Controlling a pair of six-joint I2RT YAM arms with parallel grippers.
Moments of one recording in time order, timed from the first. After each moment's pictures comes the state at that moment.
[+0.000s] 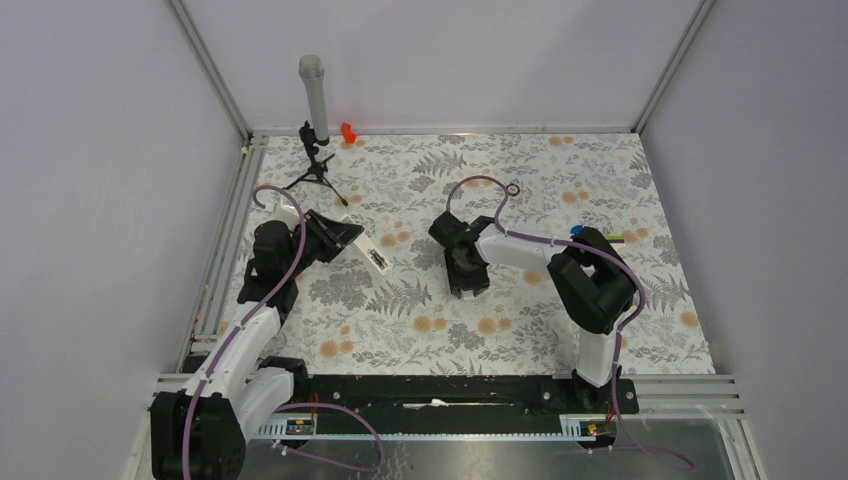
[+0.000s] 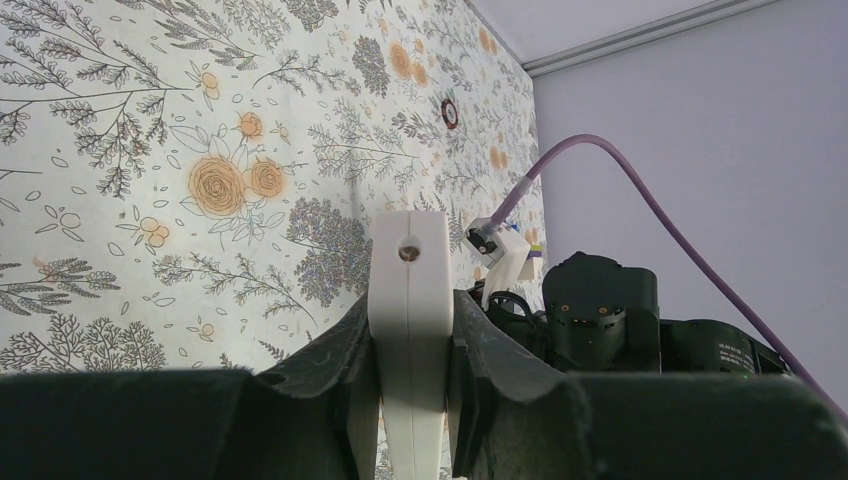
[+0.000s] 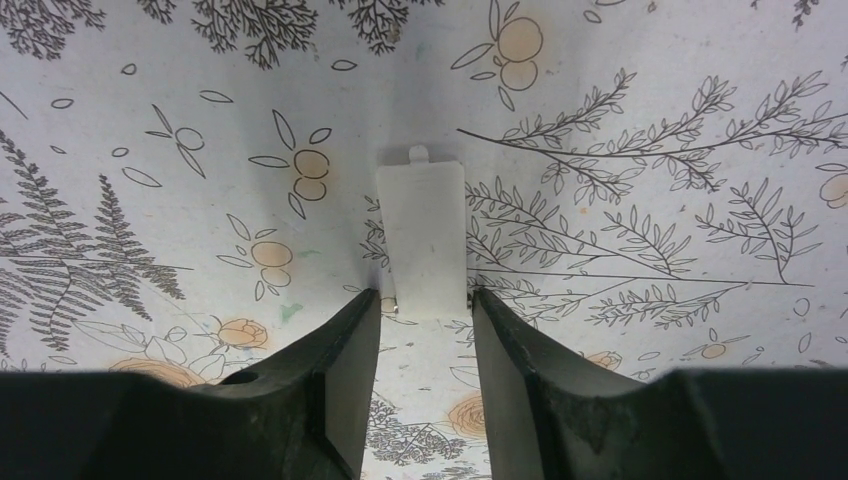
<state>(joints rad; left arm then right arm) -0.10 0.91 0.48 0.16 0.43 -0.94 0.79 1.89 1.23 -0.75 0.12 0.63</state>
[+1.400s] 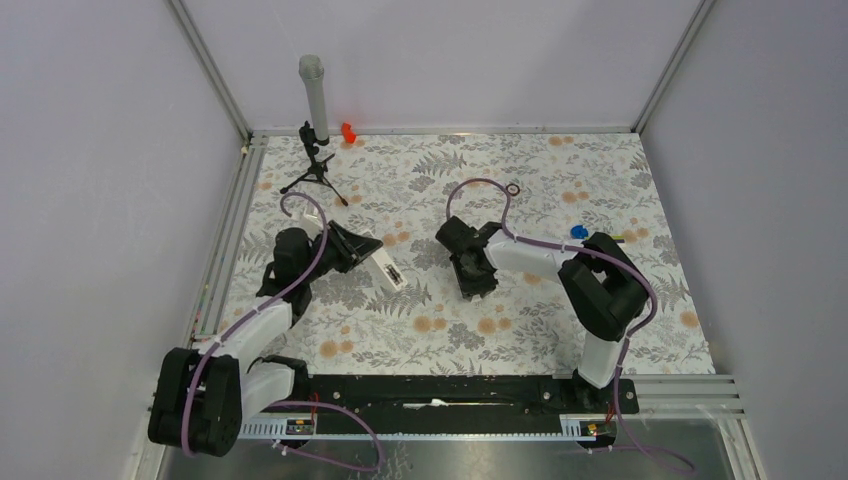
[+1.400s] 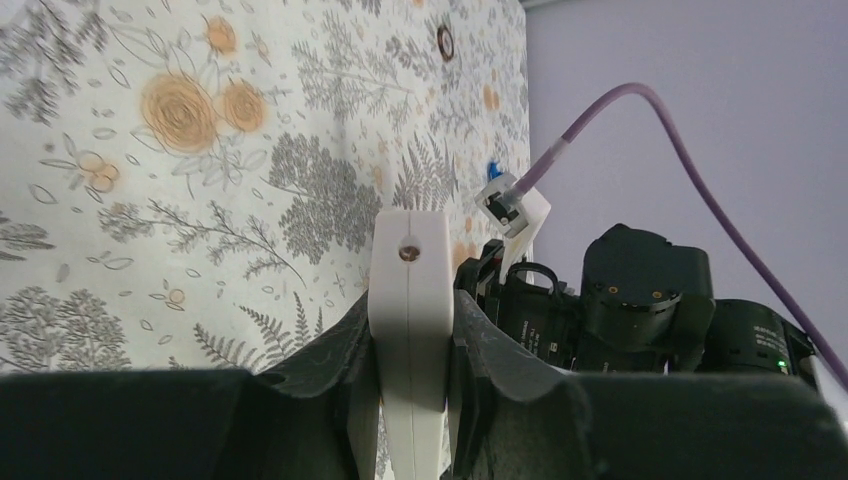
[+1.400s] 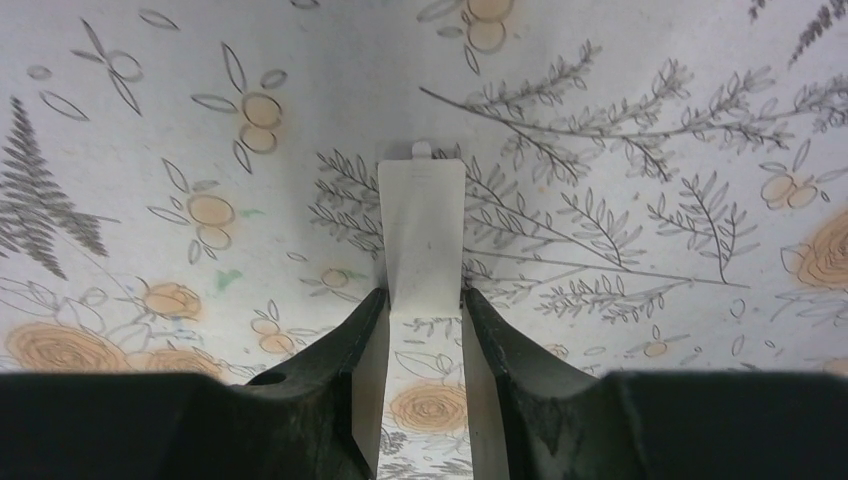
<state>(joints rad) -0.16 1.06 0.38 0.37 0.51 -1.02 0.79 1.83 1.16 -0.73 0.14 0.51</state>
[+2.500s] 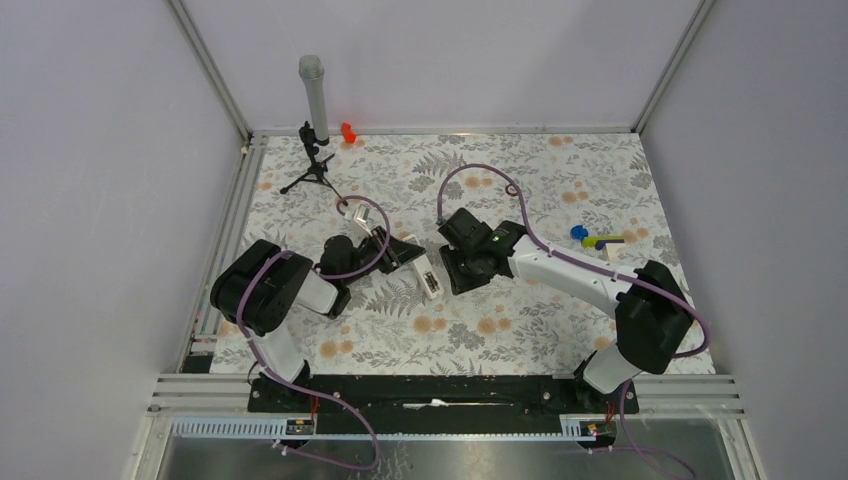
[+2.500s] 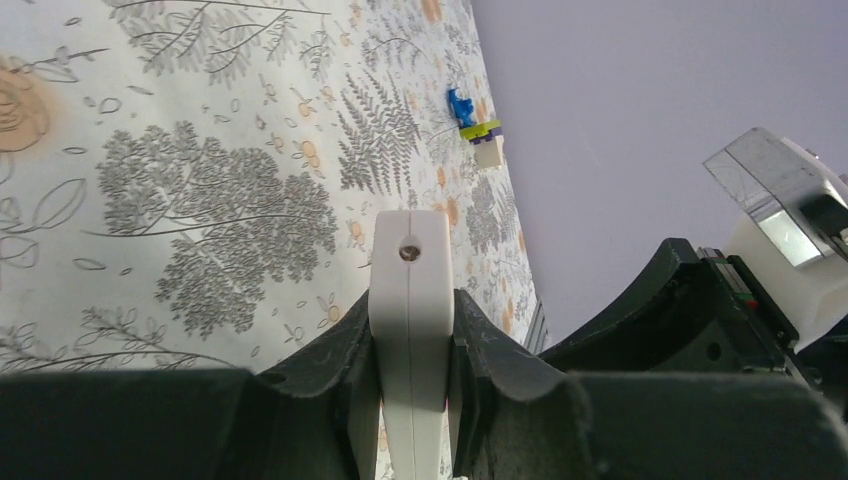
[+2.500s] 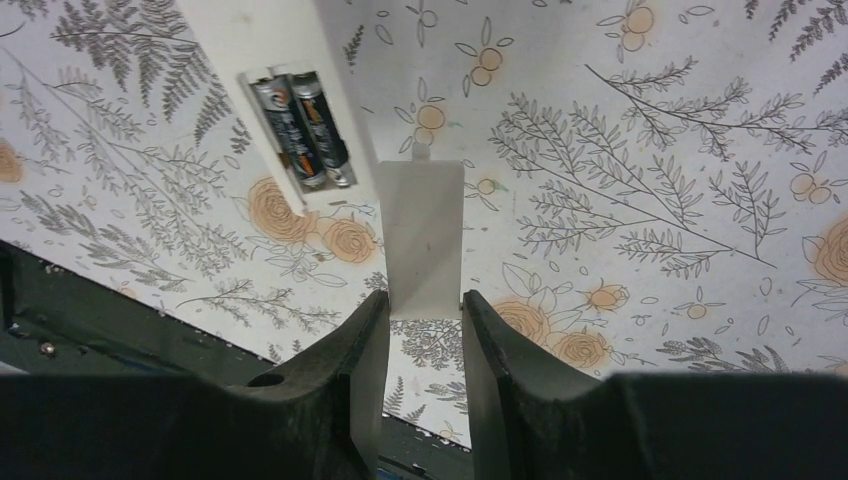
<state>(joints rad) -0.42 1.75 0.39 1.22 0.50 -1.08 0.86 1.57 1.16 -0.74 0.04 0.45</state>
